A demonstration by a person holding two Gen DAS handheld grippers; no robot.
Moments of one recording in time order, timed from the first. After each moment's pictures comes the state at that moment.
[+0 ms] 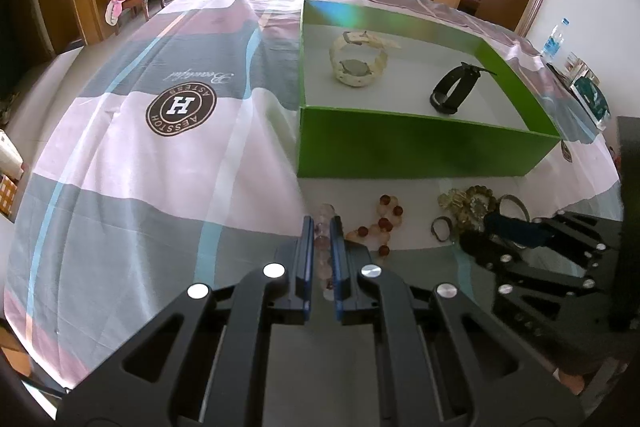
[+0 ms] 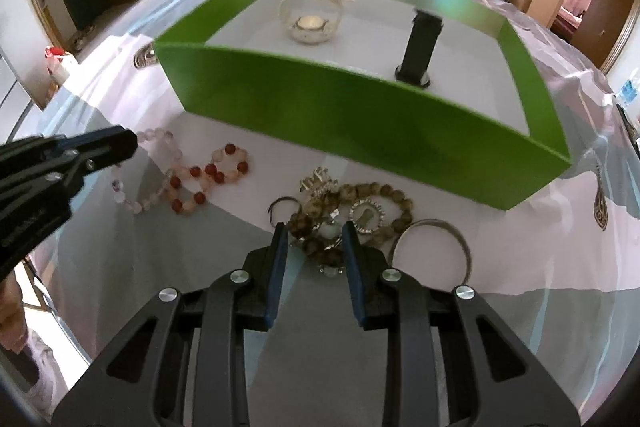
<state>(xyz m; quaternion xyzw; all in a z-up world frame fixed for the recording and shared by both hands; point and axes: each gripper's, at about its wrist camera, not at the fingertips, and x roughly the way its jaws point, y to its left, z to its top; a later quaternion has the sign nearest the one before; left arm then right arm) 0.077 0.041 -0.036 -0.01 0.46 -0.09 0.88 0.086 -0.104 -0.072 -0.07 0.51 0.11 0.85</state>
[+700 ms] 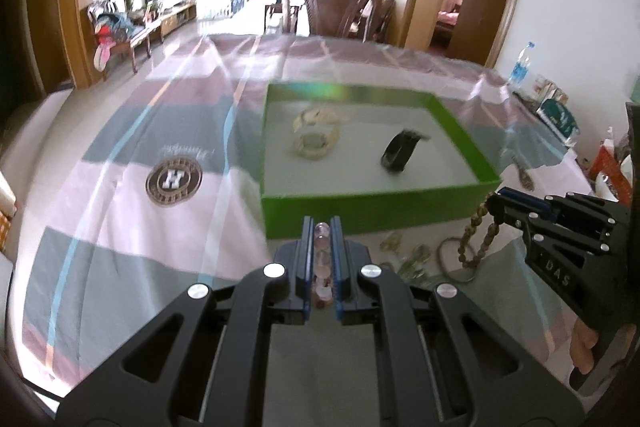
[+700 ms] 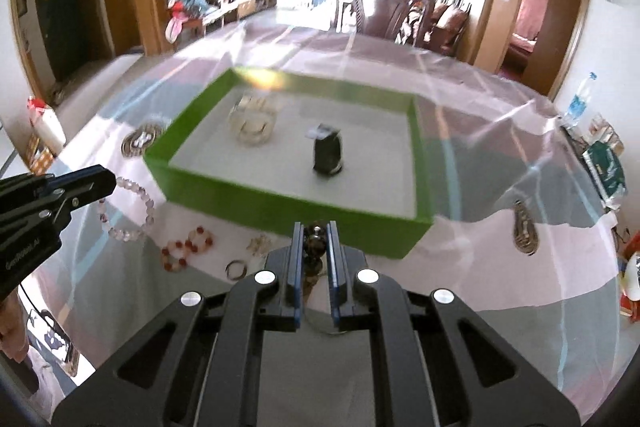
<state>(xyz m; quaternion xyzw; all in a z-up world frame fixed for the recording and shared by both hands) 0.054 0.023 0.036 0.00 0.37 -0.13 0.92 0.061 -0.155 0.018 -0.04 0.40 0.05 0.92</state>
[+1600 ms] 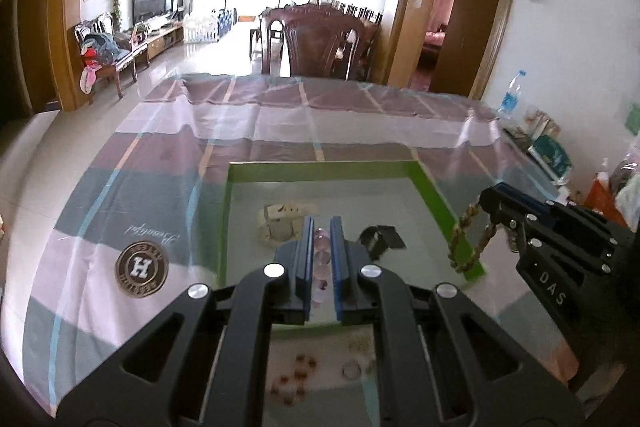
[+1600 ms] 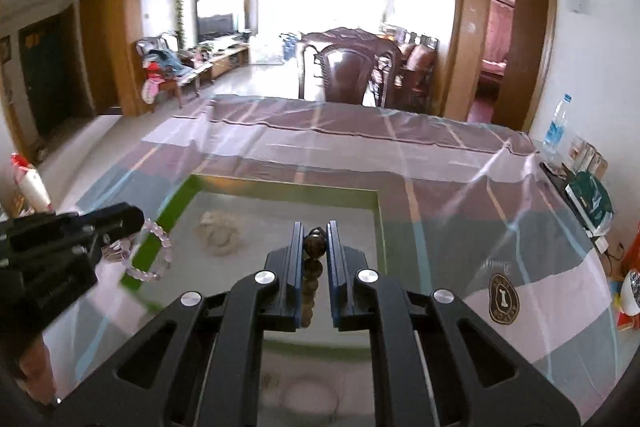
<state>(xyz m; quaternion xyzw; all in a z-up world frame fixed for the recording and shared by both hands) 0.143 -0.020 0.071 -0.01 0.35 -0.15 0.93 0.128 -0.174 0.059 -0.01 0.32 0.00 0.95</state>
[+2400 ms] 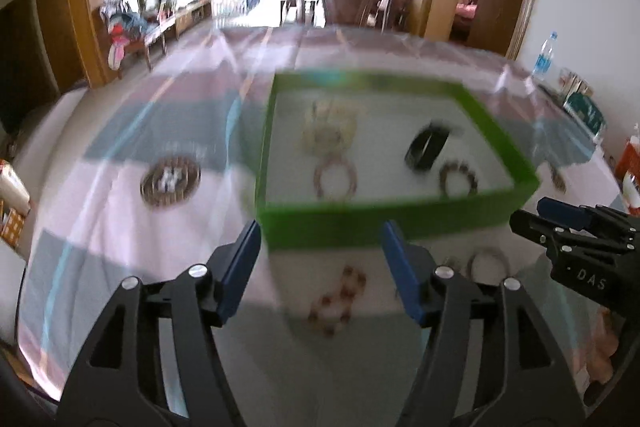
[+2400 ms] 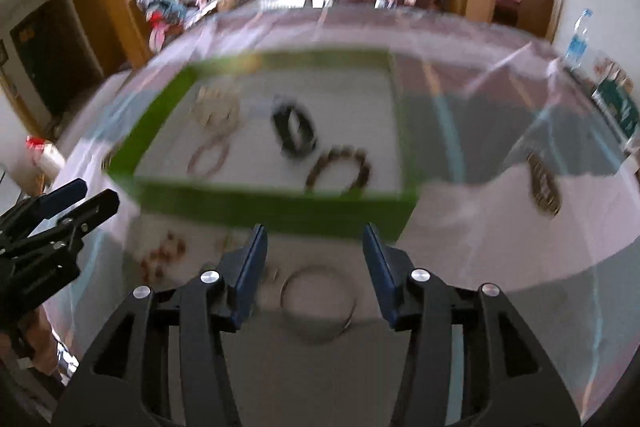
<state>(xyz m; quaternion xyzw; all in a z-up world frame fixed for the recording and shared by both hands) 0.091 0.010 -0.009 0.01 0.40 -0.09 0.91 0.089 -0.190 -0.025 0.04 0.45 0.04 0.89</state>
